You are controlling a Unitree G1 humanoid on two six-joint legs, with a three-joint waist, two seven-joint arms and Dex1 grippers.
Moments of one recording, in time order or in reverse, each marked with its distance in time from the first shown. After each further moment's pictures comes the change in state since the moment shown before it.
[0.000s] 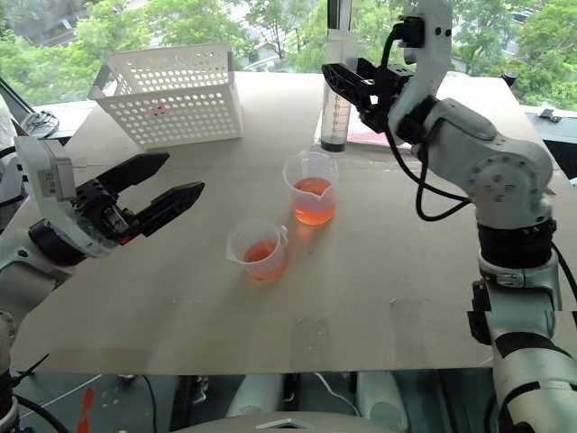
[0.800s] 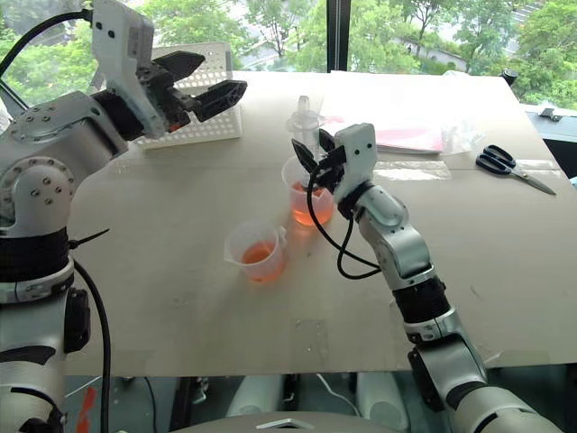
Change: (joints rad) left arm -0.847 -0.042 -0.527 0.458 0.350 0.145 0.031; right arm 0.279 0.289 0.126 0.162 -0.586 -0.448 0.273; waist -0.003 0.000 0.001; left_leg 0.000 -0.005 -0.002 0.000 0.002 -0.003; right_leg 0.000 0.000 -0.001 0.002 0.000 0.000
